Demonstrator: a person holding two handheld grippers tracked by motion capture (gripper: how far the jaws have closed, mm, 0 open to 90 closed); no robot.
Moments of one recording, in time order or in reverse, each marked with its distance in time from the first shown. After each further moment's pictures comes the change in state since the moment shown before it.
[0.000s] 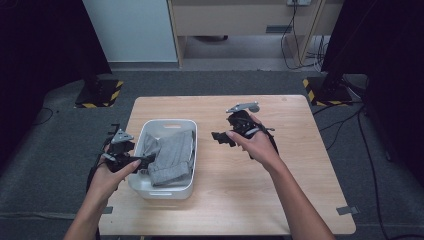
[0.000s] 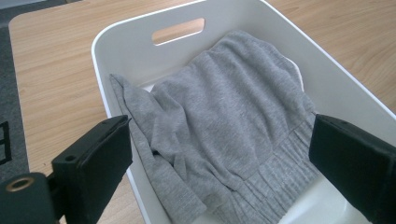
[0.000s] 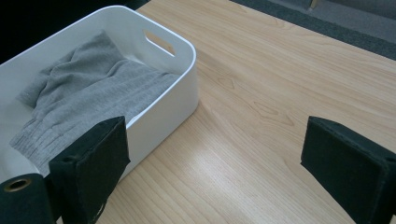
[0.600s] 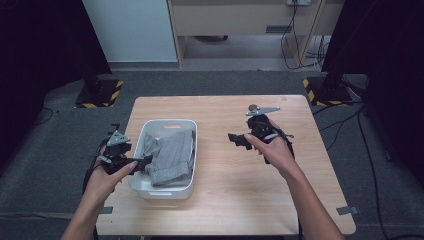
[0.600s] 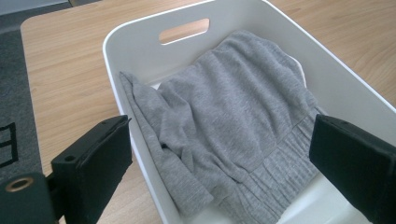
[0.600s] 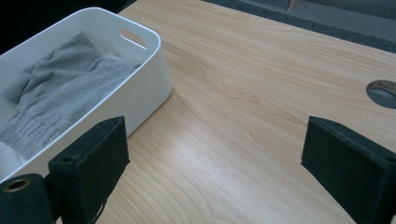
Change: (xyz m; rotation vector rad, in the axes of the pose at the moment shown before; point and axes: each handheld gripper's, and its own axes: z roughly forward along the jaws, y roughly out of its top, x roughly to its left) left arm 0.004 -0.005 -0.009 -0.013 0.013 0.005; right arm -0.029 -0.029 -0.032 -0.038 -0.038 0.065
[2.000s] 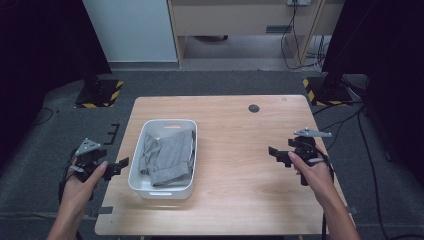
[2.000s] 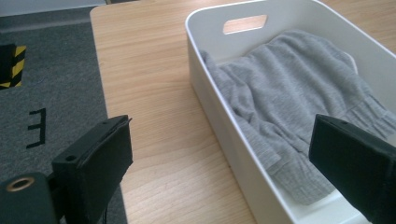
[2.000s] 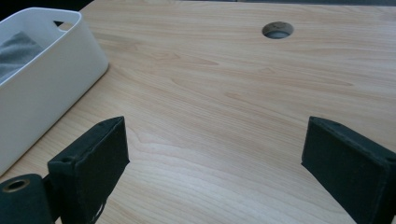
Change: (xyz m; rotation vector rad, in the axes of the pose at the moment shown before) left arm 0.050 -0.041 -0.034 -0.064 0.075 -0.088; right arm -0.066 -0.093 -0.073 -0.086 -0.121 0.161
